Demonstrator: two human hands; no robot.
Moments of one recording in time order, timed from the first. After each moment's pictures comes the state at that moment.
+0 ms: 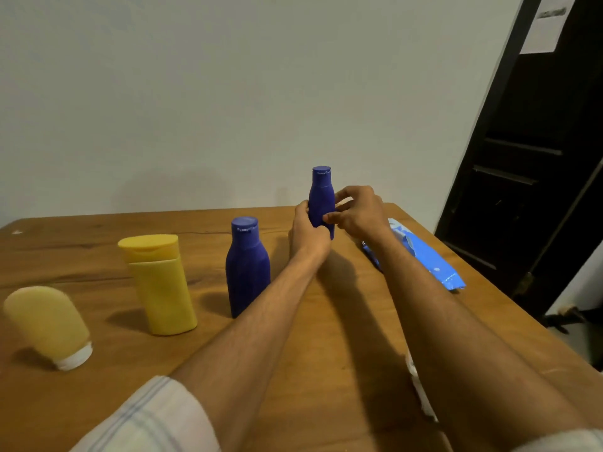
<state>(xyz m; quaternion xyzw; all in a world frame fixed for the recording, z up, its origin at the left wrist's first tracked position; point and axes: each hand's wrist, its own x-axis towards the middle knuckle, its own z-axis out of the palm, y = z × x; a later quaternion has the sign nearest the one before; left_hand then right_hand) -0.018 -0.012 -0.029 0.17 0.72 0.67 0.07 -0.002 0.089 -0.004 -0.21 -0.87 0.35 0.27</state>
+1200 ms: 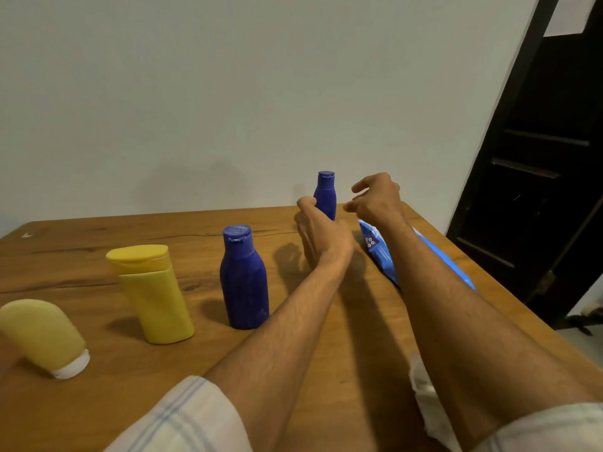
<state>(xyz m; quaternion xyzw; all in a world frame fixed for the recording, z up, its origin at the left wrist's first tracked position) -0.006 0.020 -0.017 0.09 0.74 0.66 -0.02 -0.020 0.121 0.010 -0.29 -0.84 0.35 0.29</state>
